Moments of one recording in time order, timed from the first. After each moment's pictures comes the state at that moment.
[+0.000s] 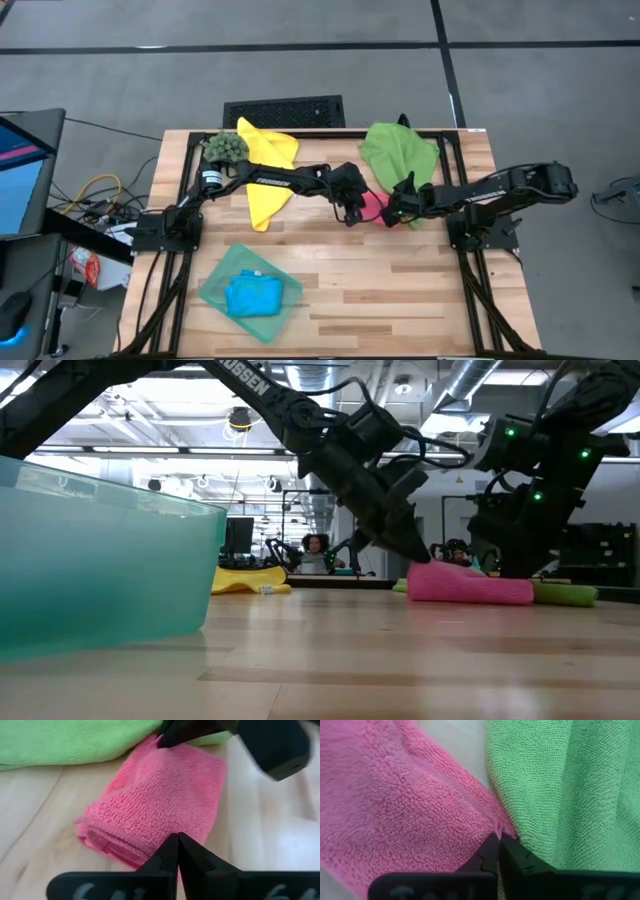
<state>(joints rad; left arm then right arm) 0.19 2.23 1.63 -0.17 0.17 -0.14 -0.08 1.28 0.45 -0.42 0.40 0.86</state>
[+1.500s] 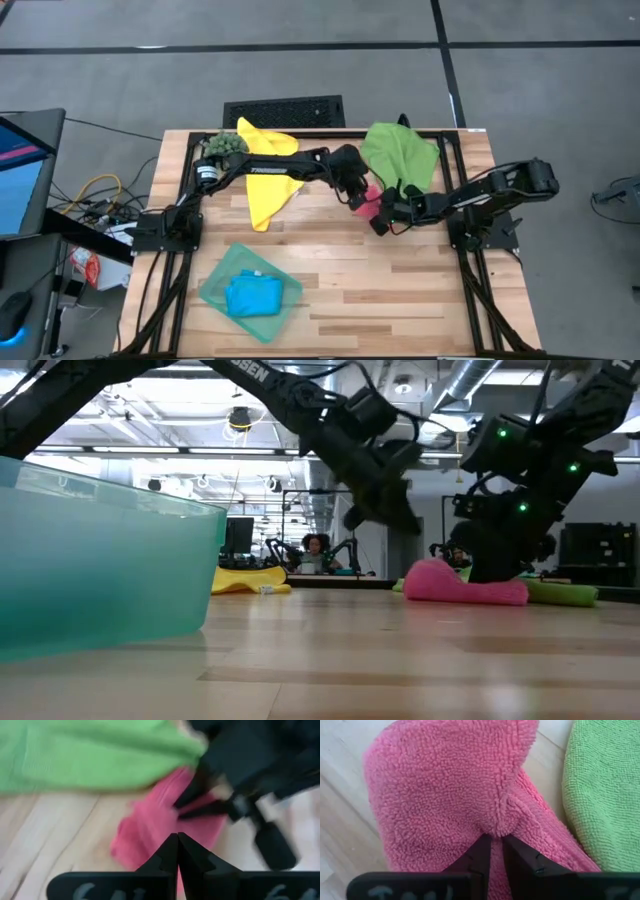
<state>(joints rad) 0.24 2.19 1.74 -0.29 0.19 -0.22 0.01 1.45 0.46 -0.14 0.44 0.69</state>
